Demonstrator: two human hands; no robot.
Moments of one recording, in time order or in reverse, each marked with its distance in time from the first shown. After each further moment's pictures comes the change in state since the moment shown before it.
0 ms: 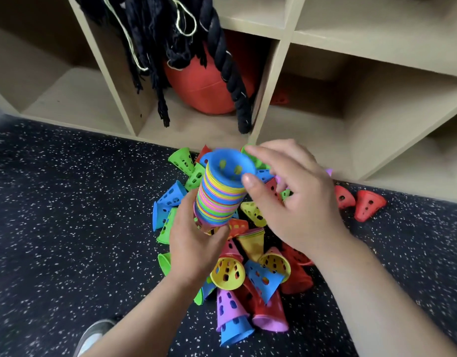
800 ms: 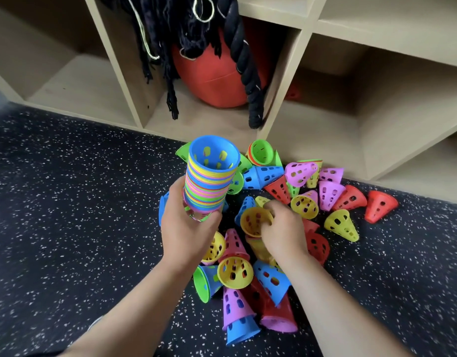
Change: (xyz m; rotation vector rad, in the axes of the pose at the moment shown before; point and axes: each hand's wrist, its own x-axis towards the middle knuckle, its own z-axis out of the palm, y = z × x) left_hand 0.023 -0.010 -0.019 -0.041 0.059 -0.024; right_hand -0.076 0.078 0.087 -0.281 -0.354 0.771
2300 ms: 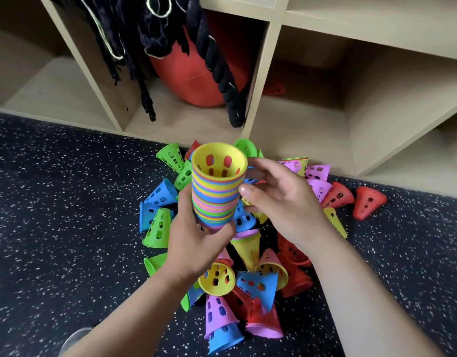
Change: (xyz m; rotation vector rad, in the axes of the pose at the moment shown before) left_hand -0.014 0.027 0.037 -0.108 -0.257 -0.030; right_hand 0.007 -0.029 -0.097 0.881 -0.315 -0.209
